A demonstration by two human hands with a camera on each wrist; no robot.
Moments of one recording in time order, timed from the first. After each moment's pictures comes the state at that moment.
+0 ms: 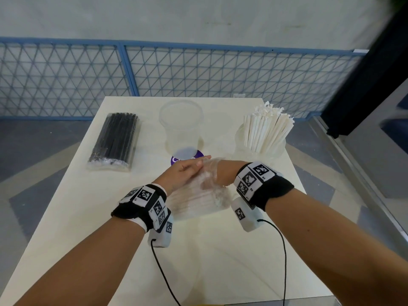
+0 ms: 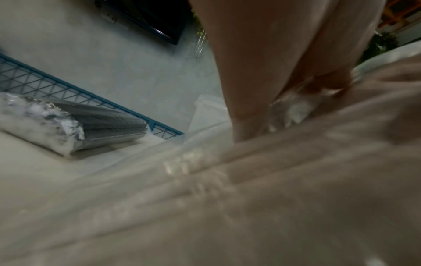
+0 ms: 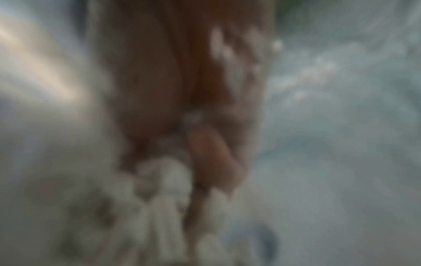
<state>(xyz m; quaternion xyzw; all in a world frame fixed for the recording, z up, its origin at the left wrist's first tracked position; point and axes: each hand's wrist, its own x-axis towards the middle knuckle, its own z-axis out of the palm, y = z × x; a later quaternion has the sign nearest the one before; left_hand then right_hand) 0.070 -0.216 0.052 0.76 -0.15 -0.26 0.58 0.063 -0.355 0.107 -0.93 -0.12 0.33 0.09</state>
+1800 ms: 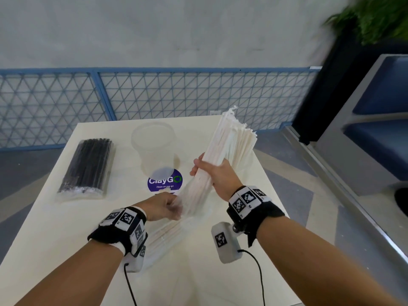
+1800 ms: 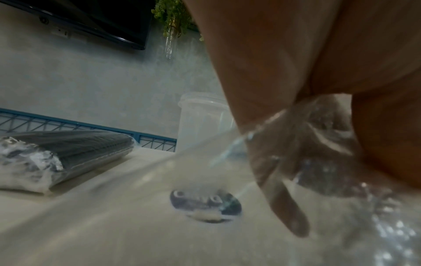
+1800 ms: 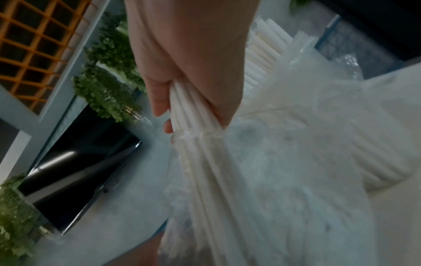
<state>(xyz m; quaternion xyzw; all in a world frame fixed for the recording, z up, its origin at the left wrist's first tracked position) 0.078 -0.226 0.034 0.82 -0.22 -0.37 0.38 0.046 -0.405 0.097 -0.60 0.10 0.00 0.79</state>
